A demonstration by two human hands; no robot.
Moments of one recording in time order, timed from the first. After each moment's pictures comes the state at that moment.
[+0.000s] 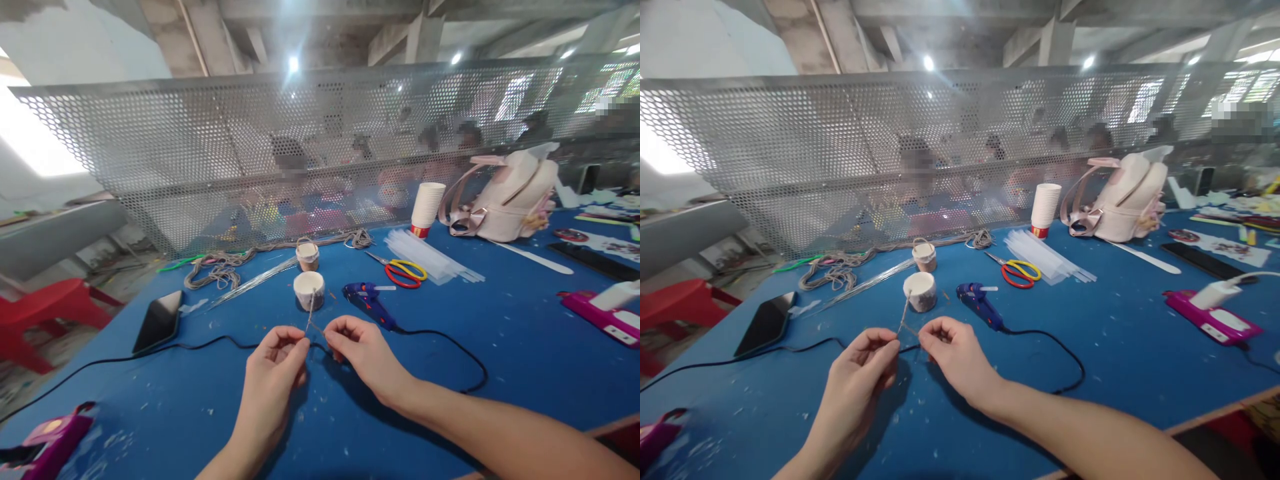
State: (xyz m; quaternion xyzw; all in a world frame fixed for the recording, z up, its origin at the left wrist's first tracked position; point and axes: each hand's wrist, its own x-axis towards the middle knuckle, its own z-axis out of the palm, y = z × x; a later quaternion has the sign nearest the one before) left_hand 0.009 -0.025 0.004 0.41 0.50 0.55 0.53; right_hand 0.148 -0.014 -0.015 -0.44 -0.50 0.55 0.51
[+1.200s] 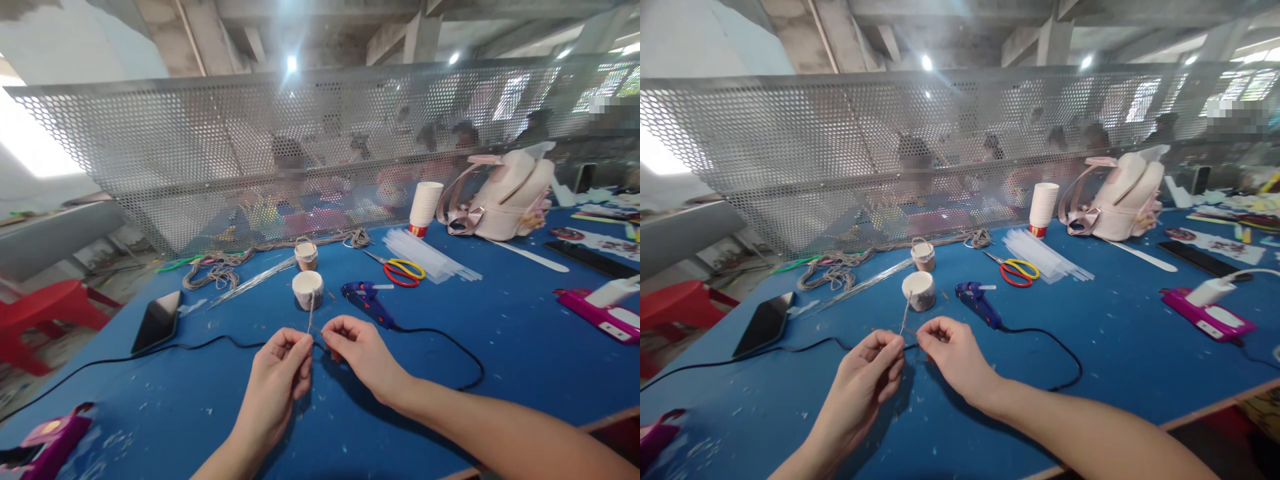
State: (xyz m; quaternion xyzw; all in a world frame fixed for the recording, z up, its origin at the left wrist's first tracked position) left_hand 0.008 -0.025 0.002 0.41 0.47 0.50 0.60; right_hand 0.147 -0.014 -0.015 -0.44 -0.49 0.56 0.51
